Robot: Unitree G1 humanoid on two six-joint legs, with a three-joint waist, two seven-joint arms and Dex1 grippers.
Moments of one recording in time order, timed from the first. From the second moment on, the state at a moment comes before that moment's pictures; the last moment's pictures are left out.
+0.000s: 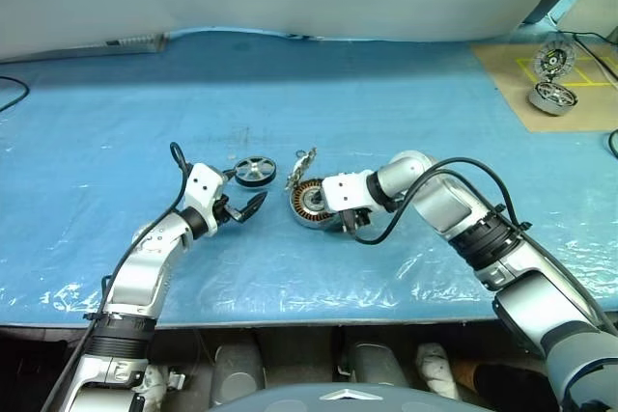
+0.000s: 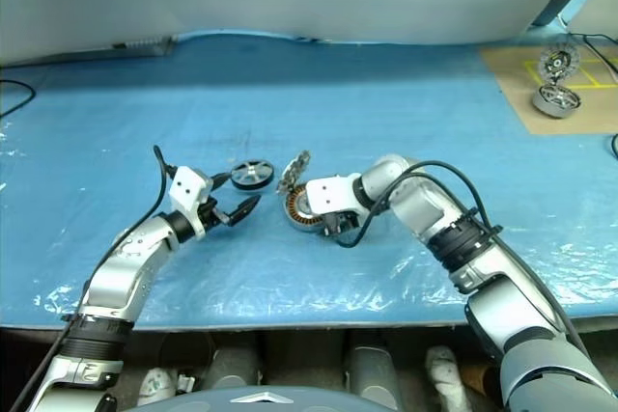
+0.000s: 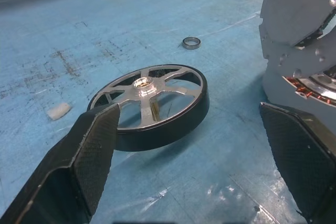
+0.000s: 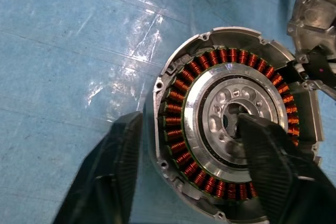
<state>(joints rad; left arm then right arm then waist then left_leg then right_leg) -0.18 0.38 0.01 -0.02 -0.23 0.22 -0.60 -0.76 -0.56 0.58 0.17 -0.19 0.12 1.24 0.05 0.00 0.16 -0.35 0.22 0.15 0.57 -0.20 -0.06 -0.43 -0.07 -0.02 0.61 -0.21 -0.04</state>
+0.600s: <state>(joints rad) -0.18 0.38 0.01 -0.01 -0.23 0.20 -0.61 -0.60 -0.51 0.51 -0.18 -0.24 0.75 1.09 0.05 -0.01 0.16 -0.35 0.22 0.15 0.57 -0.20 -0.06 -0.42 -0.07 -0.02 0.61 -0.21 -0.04</state>
